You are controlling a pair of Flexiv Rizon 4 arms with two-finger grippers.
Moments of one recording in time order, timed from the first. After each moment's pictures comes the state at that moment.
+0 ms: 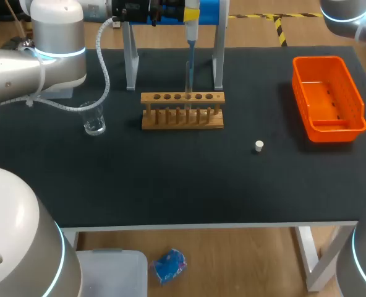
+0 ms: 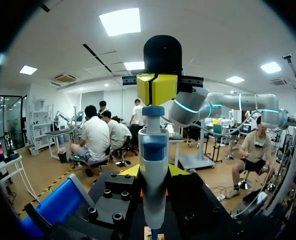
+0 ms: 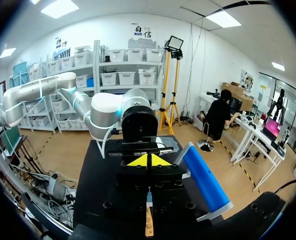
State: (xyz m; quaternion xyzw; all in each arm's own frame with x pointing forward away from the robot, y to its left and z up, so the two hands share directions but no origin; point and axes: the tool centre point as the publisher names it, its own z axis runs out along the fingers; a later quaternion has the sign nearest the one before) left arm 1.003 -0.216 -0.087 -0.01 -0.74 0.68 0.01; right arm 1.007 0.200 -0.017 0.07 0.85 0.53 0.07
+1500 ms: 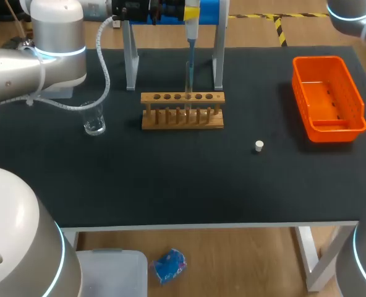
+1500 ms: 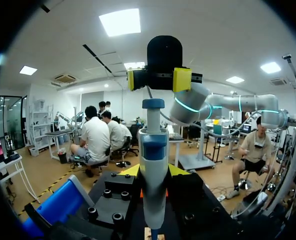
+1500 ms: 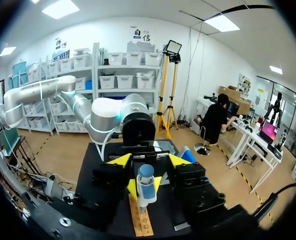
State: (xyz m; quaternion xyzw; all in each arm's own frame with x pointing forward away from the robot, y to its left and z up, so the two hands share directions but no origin) left arm 1.004 -0.217 -0.084 -0.01 -0.73 0.68 0.01; right arm 1.005 0.186 0.007 0.07 0.83 0.54 0.09
